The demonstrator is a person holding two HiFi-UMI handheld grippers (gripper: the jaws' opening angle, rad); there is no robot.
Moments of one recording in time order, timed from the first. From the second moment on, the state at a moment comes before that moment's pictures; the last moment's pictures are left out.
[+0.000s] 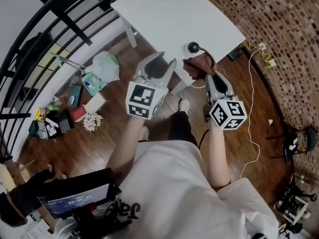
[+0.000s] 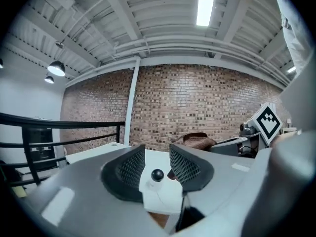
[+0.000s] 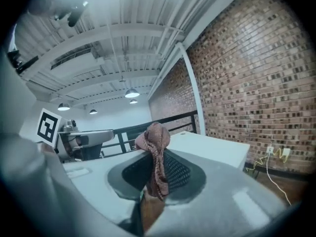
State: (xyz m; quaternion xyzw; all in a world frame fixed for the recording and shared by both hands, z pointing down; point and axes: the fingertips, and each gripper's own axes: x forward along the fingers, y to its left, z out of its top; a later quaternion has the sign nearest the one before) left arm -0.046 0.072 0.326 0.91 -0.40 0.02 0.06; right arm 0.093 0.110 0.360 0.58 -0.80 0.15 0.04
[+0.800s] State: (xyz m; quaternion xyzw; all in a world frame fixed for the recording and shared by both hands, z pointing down) left arm -0.070 0.188 0.253 0.93 -0.36 -0.02 0.00; right arm 0.044 0.248 0.265 0.69 -0.72 0.01 0.01
